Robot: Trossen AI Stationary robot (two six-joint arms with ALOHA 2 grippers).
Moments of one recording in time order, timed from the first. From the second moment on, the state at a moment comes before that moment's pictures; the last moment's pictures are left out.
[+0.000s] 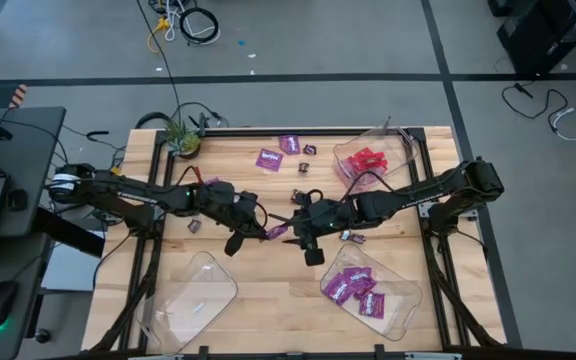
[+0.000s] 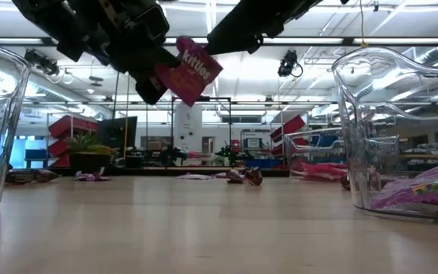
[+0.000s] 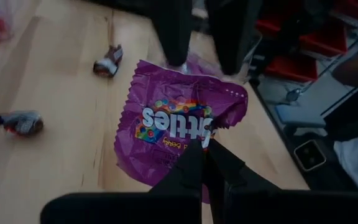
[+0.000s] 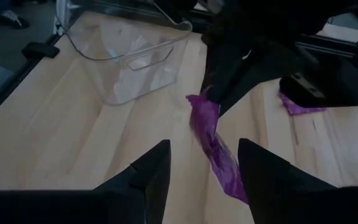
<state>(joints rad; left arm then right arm) 0.01 1.28 0.61 0.27 0.36 -0.25 0.16 1.63 1.16 -0.10 0.05 -0.08</state>
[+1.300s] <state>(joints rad) 0.01 1.28 0.69 0.25 0.10 -0.01 0.24 1.48 1.32 -0.69 0.04 0.26</state>
